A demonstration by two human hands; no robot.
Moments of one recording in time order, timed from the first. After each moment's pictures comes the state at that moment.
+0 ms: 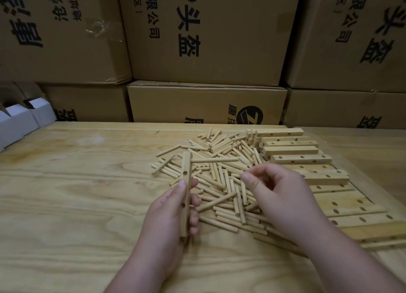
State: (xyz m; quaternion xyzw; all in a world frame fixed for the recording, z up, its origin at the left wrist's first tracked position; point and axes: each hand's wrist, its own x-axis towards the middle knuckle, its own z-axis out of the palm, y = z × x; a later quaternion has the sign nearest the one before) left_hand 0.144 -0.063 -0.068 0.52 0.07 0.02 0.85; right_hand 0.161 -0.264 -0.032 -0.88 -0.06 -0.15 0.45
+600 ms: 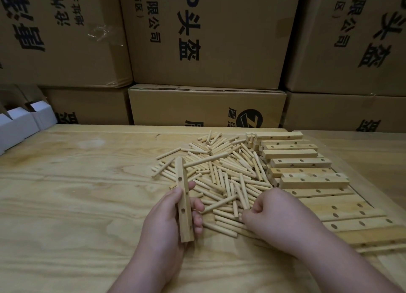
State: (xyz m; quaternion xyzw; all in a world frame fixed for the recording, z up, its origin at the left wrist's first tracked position) left_hand 0.146 -0.065 -0.070 0.48 0.06 0.01 0.87; right_hand 0.155 -0.258 -0.032 -0.98 0.02 0.01 0.19
